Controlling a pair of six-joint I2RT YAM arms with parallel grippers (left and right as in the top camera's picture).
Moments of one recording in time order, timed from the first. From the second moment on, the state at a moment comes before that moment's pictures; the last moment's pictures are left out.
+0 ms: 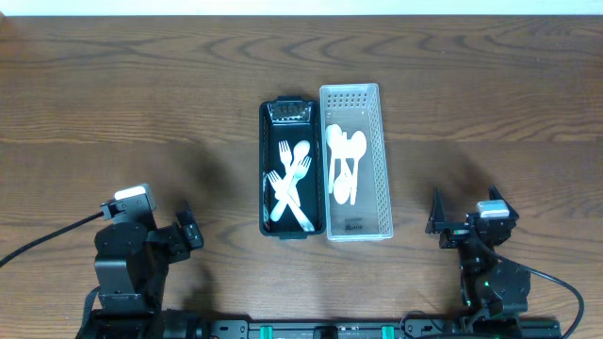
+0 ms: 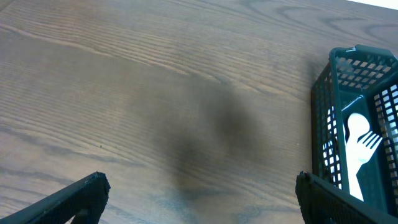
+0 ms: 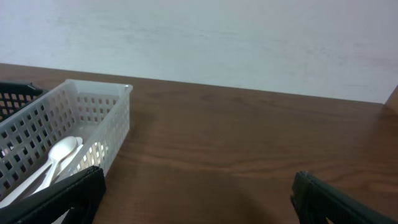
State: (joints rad) left arm -0.02 0.46 0.71 -0.90 -0.16 -0.20; right arm 0.06 0.01 0.01 -0.07 0.01 -0.03
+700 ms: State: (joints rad) left arm -0.02 0.29 0.63 -0.93 -0.15 -0.18; right arm 0.06 0.01 0.01 -0.07 0.01 -0.03
